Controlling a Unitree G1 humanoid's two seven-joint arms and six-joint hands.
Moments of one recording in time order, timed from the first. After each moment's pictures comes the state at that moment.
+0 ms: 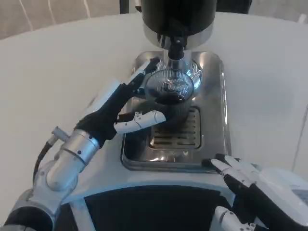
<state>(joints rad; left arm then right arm) -0.90 0.35 -0.11 1.15 0.28 -0.85 -0.06 0.27 0.06 -0.16 -1.03 -0.86 -0.07 0.97</state>
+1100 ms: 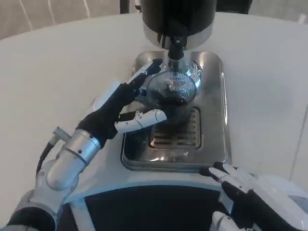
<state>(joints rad) -0.90 0.33 -0.09 1.16 0.23 -0.85 -0.13 0.29 0.07 -0.11 -1.03 -0.88 -0.02 0.98</state>
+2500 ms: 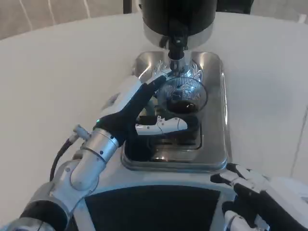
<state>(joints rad) -0.94 0.31 -0.24 1.16 0.43 -0.80 0.17 0.31 0.07 -0.18 -1.03 -0.87 -0.02 0.98</state>
